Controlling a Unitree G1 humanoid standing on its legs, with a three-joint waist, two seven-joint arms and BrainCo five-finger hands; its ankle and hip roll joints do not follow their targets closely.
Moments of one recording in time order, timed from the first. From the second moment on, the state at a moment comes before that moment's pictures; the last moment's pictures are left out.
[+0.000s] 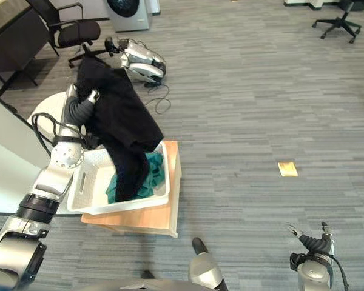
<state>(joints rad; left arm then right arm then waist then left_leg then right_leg) -0.50 0.53 -0.19 0.33 0.15 -0.05 0.38 0.24 -0.43 -0.27 0.57 0.05 -0.02 -0.36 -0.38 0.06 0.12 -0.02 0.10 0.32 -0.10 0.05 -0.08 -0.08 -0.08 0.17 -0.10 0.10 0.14</state>
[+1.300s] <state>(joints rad) 0.06 0.31 0.07 -0.14 -0.33 -0.24 0.25 0.07 -0.47 0.03 -0.20 -0.06 -0.16 -0.11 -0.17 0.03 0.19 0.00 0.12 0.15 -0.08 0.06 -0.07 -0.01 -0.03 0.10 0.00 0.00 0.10</state>
